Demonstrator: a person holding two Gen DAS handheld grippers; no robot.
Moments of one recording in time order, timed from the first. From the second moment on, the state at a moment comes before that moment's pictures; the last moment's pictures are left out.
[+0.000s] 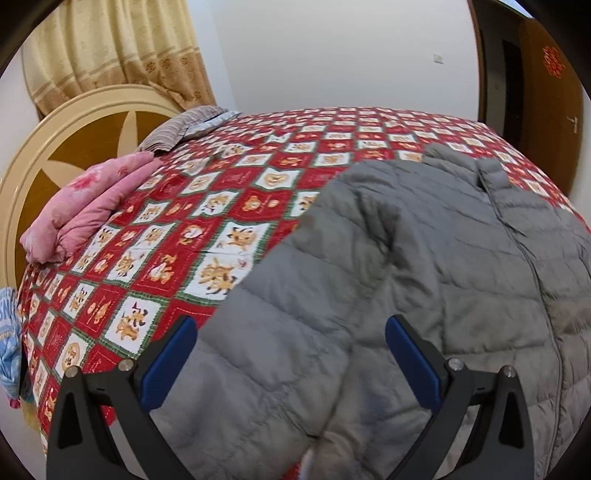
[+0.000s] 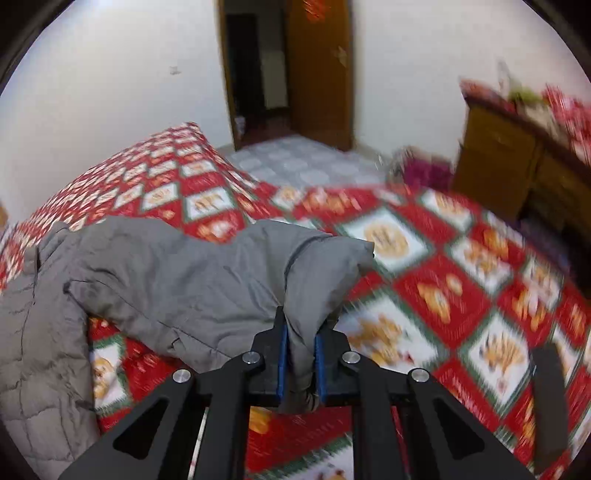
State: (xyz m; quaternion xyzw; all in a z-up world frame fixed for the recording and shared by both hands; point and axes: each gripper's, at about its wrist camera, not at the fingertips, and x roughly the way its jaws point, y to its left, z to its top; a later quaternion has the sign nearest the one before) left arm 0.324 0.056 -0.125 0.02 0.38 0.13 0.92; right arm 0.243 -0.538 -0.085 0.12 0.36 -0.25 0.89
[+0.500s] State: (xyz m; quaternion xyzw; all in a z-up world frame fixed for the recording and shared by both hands) left arm 0.344 0.089 -0.121 0.03 0.37 0.16 0.92; right arm 0.337 -0.372 -0.048 0.01 0.33 -0.11 0.94
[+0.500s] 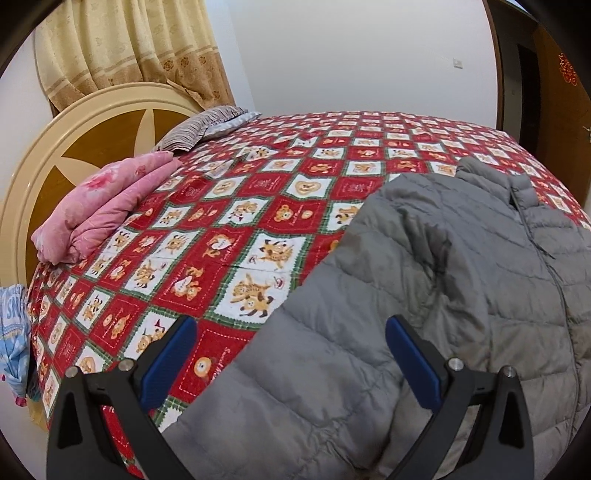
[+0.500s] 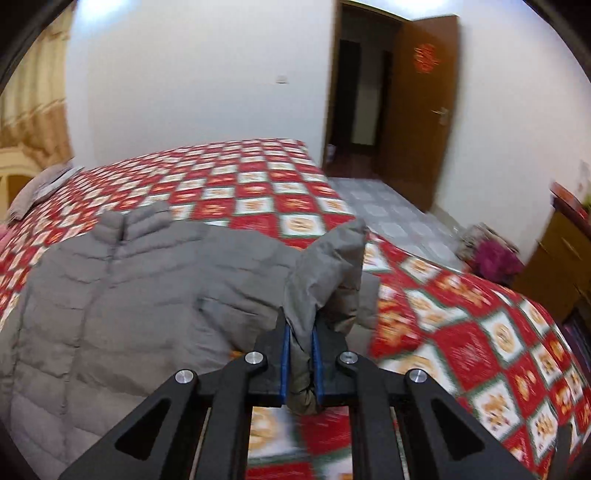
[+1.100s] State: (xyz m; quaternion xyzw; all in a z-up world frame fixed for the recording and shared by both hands) left arm 0.368 0.082 -0.133 0.04 0.38 0.14 0.91; right arm 0.405 -0.163 -0.067 -0.07 0.34 0.05 0.94
